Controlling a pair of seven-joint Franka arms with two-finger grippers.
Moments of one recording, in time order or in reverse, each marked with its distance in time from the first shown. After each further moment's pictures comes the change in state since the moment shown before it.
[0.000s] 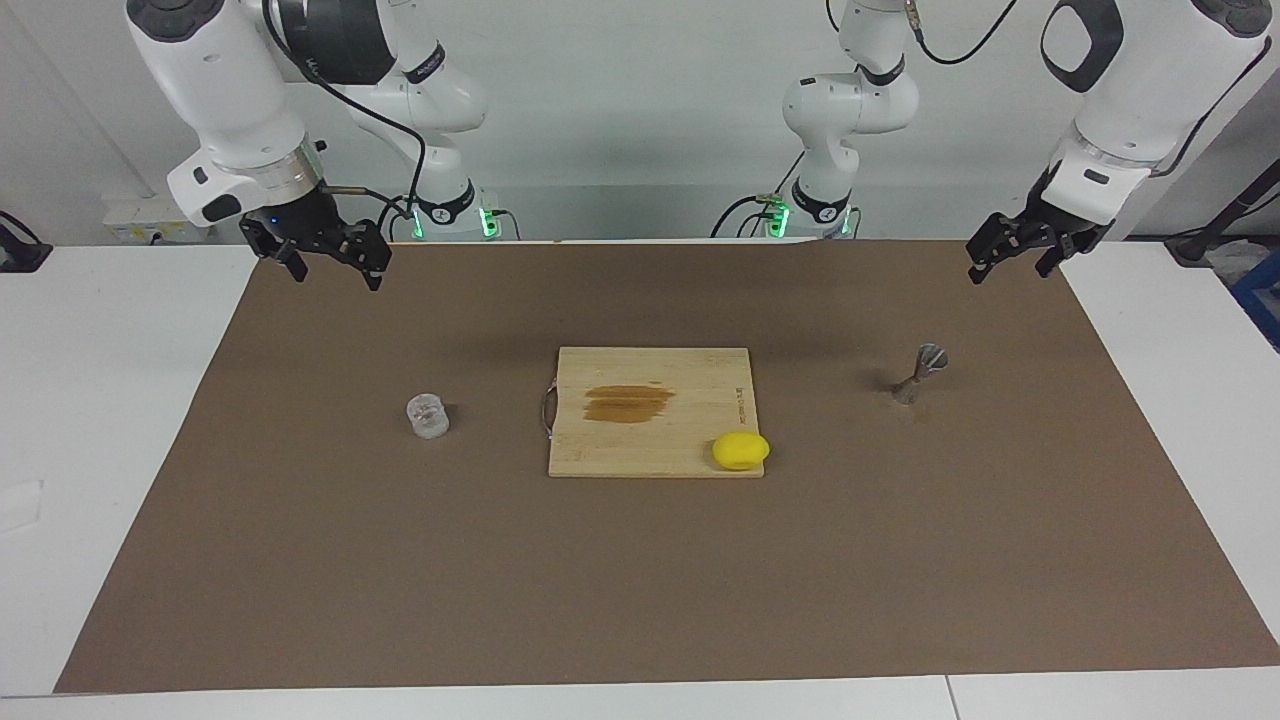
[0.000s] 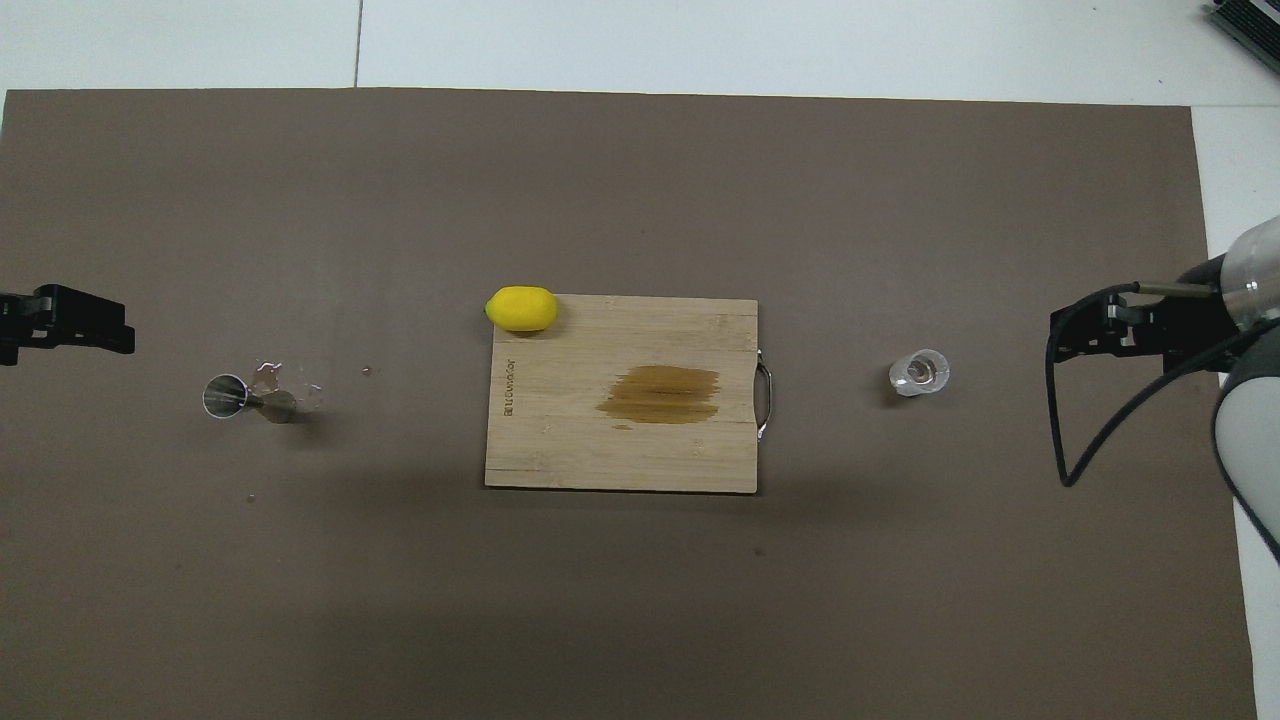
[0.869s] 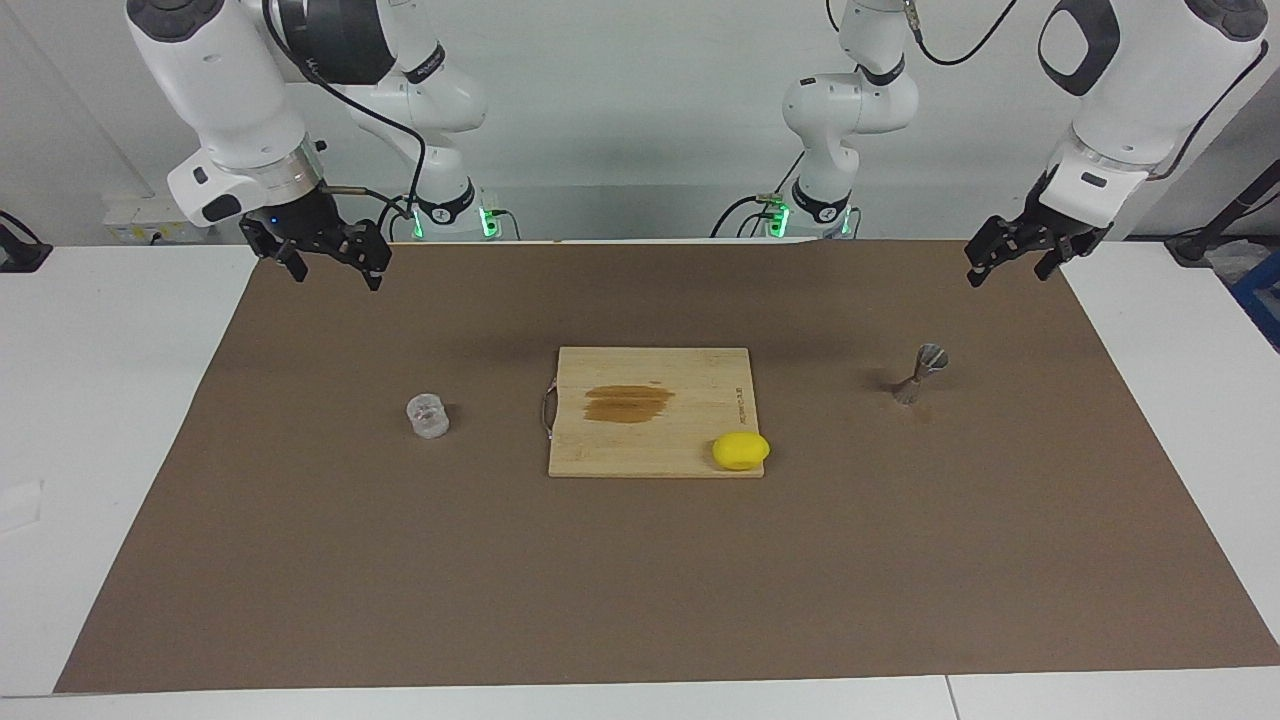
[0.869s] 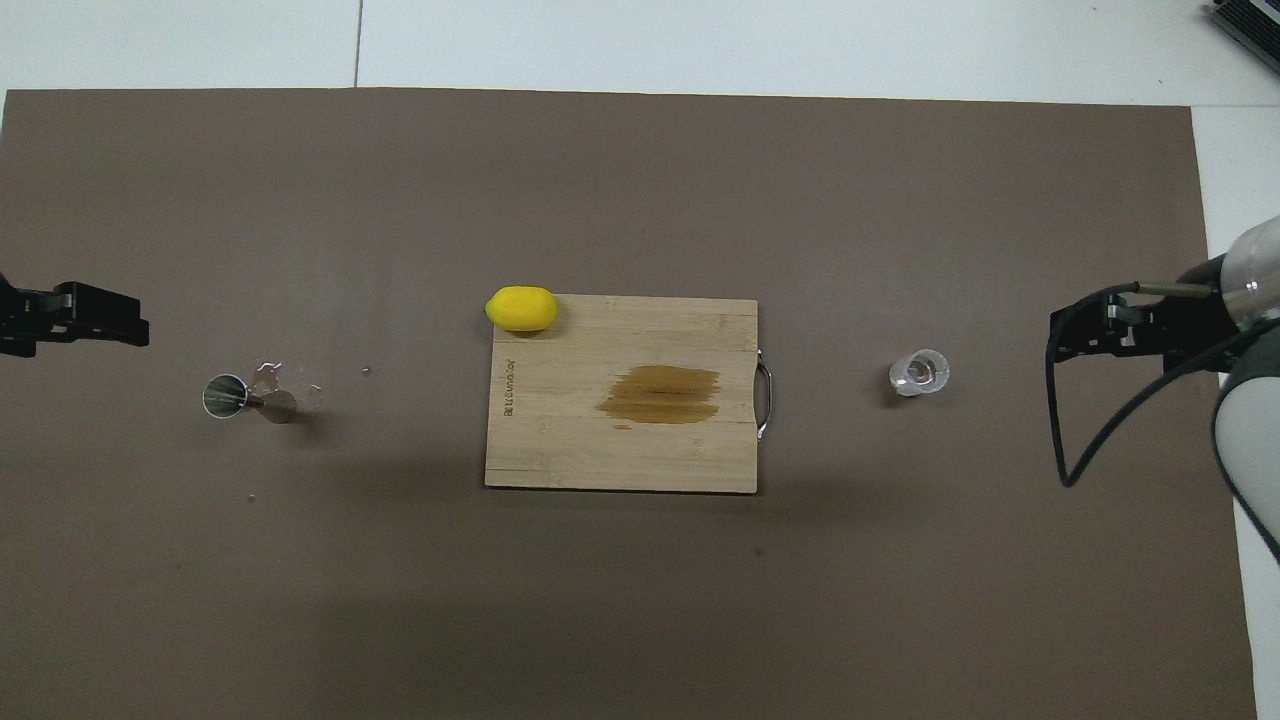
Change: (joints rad) left arm 0.000 -0.011 -0.002 -0.070 0.000 0.098 0.000; right arm 0.000 0.000 0.000 0.000 0.000 0.000 0.000
